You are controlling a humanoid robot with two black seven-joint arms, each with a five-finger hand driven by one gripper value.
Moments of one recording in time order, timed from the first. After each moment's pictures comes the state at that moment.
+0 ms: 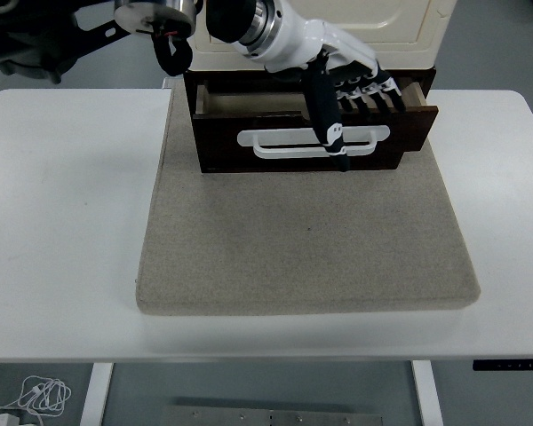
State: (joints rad) left arm -1.79 0.35 -0.13 -1.26 0.35 -0.46 0.45; right arm -0.05 0.00 0.13 0.15 -0.15 0.22 -0.01
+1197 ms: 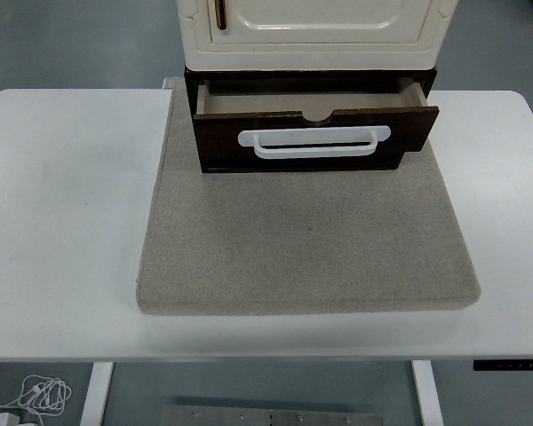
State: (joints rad) left arm -1.78 0.49 -0.81 -0.75 0.31 -0.01 0.08; right arm -0.05 0.00 0.13 0.15 -0.15 0.22 -0.01
